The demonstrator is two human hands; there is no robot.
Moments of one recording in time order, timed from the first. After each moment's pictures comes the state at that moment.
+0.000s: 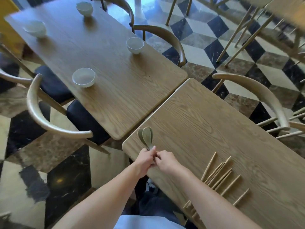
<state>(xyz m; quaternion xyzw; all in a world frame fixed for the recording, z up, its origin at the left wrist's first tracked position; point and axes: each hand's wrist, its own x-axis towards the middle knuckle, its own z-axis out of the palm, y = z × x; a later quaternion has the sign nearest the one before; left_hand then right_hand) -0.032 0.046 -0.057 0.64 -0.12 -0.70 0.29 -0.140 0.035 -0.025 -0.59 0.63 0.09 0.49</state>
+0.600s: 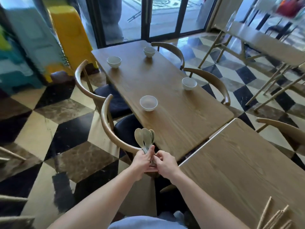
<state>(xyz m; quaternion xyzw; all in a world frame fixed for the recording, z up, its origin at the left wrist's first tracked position) 0.242 0.075 0.015 0.62 -0.14 -0.64 0.44 0.123 0.048 0.030 -0.66 0.60 -0.07 0.45</state>
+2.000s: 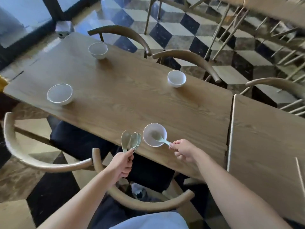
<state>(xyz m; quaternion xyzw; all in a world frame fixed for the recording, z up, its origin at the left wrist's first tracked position) 0.528 -0.242 -0.023 0.62 -0.25 -0.74 0.10 0.253 -0.227 -0.022 -0.19 0.72 -0.19 0.64</state>
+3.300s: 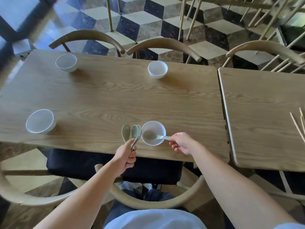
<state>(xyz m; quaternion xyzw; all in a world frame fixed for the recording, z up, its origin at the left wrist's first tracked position) 0.518 -0.312 -0.045 0.60 -0.29 -0.75 0.04 0.279 -0.230 -0.049 -0.05 0.75 -0.30 0.59</state>
